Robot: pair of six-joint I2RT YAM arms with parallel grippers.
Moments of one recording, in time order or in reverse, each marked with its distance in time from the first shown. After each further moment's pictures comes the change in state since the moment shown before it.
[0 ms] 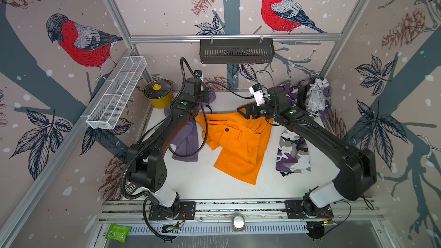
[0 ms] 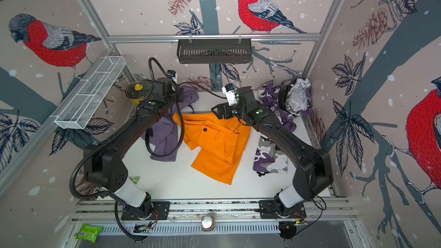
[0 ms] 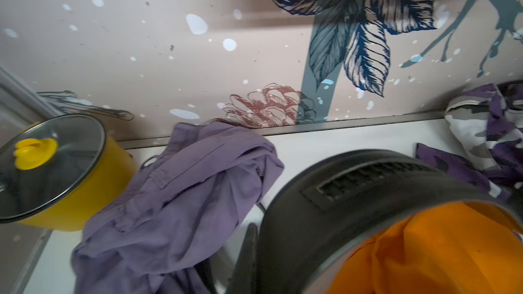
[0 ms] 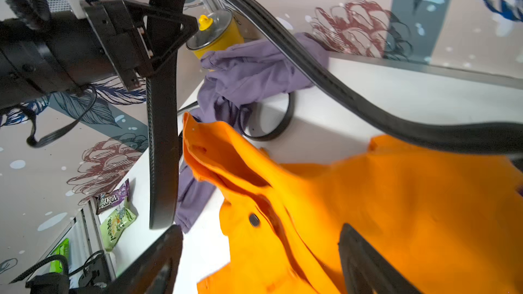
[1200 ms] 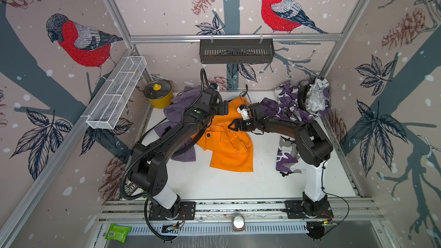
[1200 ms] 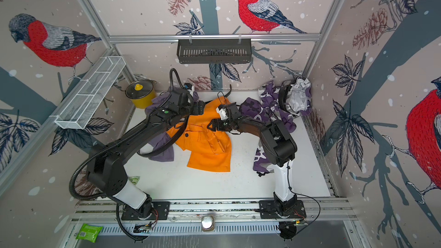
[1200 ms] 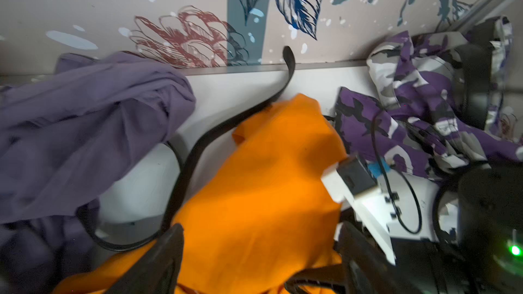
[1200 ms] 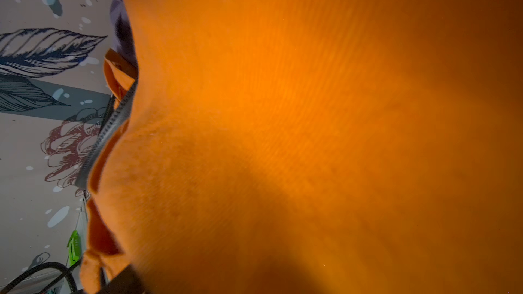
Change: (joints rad) left arm -0.202 -0.061 -0.145 -0.066 0.071 -0.202; right arm 0.020 0.535 0.031 0.218 -0.190 0.146
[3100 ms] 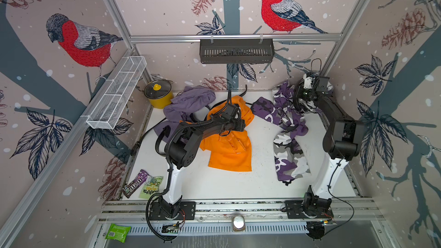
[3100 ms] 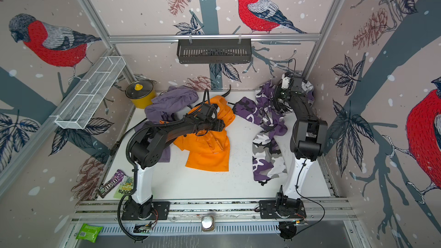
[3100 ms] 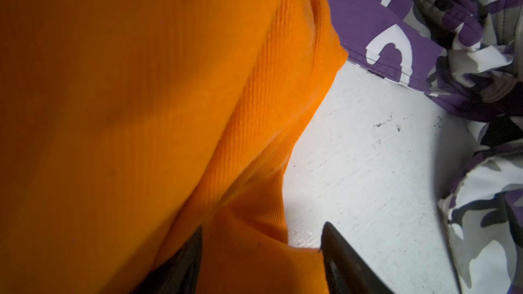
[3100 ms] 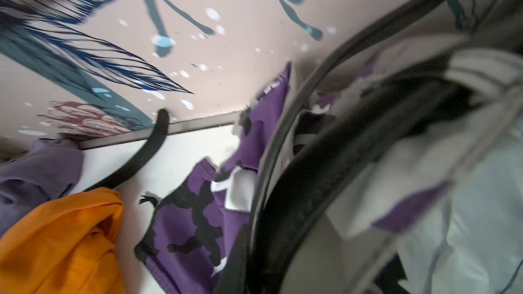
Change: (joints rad) left arm -0.089 0.463 0.086 0.118 0.233 -0.077; right arm -0.647 -0.018 0.405 -0.208 0.163 -0.287
